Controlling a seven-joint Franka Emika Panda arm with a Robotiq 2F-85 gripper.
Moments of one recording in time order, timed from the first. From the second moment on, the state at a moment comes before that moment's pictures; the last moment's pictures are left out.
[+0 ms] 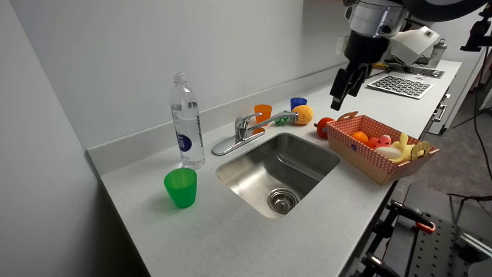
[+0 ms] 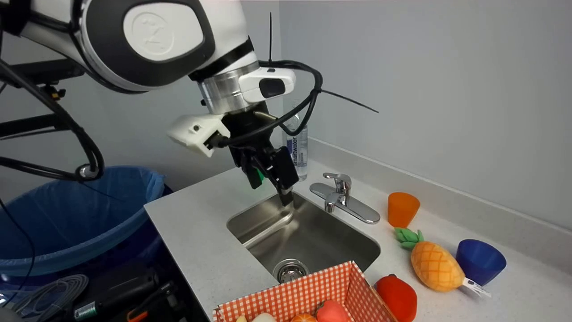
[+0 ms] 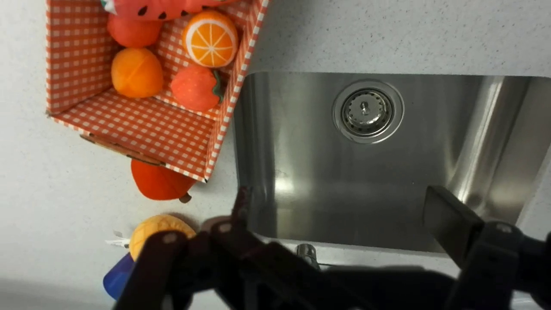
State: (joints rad) arm -0.13 -0.54 0.00 -2.69 -0.19 2.34 0.05
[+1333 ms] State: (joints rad) arm -0.18 -0.09 -0.10 -2.54 -0.21 2.37 0.22
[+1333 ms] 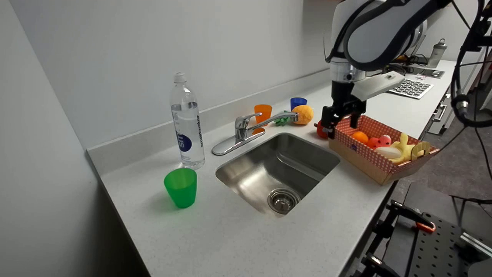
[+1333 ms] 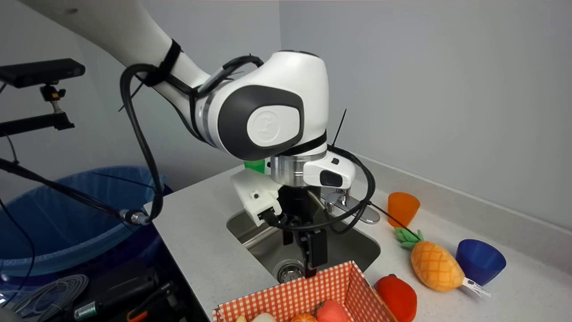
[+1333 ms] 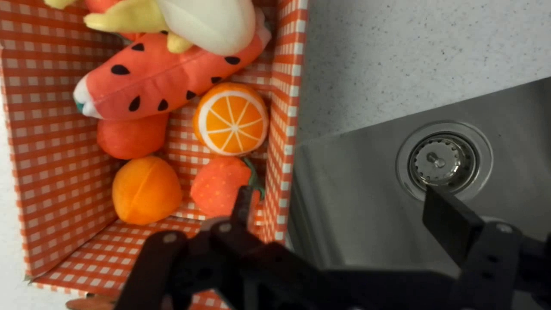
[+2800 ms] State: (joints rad) arm -0.13 -0.01 -0.09 -2.55 -0.28 2.49 0.18
